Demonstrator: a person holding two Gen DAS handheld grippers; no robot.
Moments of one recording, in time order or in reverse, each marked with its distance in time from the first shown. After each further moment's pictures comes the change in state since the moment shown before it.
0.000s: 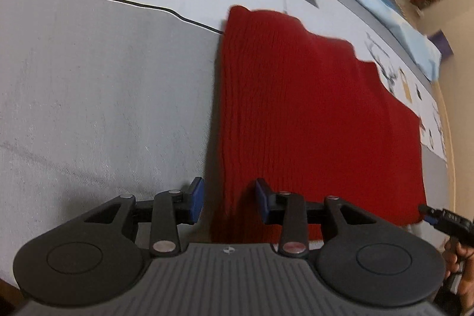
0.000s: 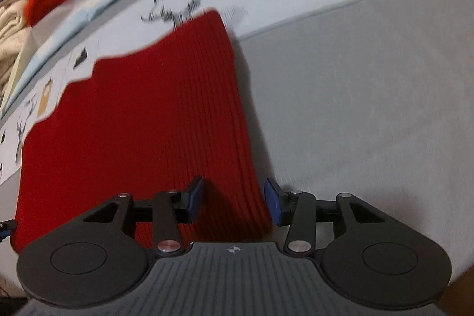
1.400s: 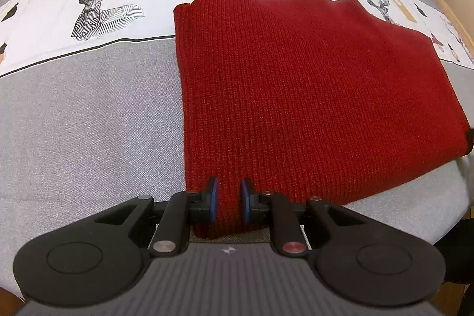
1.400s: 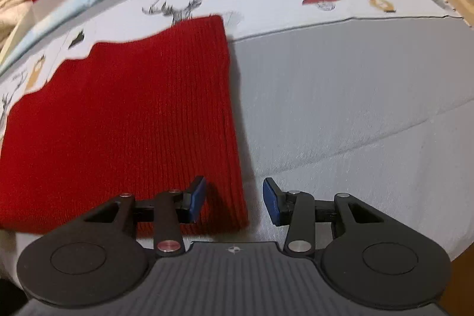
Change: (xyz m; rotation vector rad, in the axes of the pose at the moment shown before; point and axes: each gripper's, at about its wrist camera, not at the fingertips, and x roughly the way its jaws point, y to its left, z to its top) left arm 0.010 -0.065 -0.033 0.351 -0.019 0.222; right arm -0.021 0.008 -0.017 -0.126 -0.055 -0.110
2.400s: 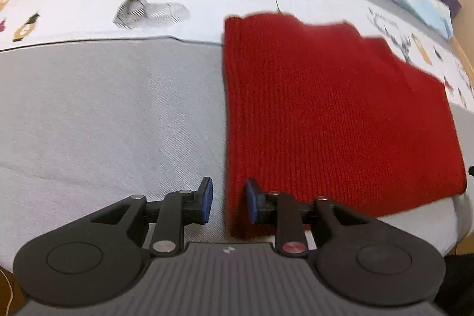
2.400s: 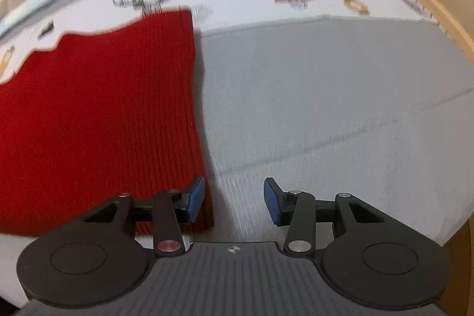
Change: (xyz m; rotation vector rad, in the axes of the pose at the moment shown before) left arm -0.020 0.047 -0.002 -0.176 -0.057 -0.006; right arm 0.005 0.002 -0.001 -0.020 -0.019 -0.144
